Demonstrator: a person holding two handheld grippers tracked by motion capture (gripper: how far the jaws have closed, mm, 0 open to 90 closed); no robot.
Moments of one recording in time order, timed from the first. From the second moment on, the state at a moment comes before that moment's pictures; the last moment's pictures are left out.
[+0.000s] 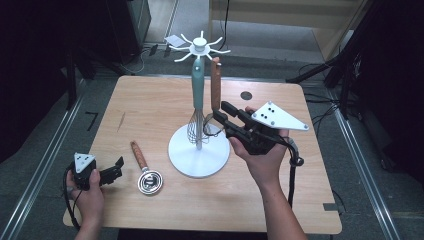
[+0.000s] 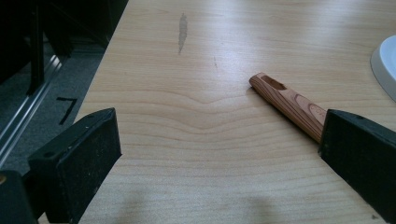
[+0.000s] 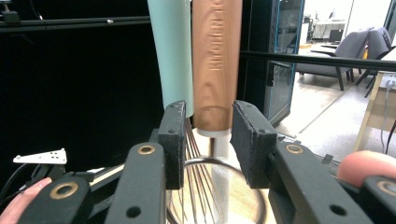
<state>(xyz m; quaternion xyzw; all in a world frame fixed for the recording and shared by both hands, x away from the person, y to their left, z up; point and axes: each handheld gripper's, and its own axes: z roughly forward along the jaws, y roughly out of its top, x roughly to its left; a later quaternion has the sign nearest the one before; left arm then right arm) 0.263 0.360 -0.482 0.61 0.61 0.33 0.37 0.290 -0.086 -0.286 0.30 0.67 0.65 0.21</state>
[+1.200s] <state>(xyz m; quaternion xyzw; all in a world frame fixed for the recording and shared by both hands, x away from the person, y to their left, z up) 0.262 0.360 -0.482 0.61 0.61 0.33 0.37 0.321 -0.083 -0.265 0.34 0.65 0.64 0.26</state>
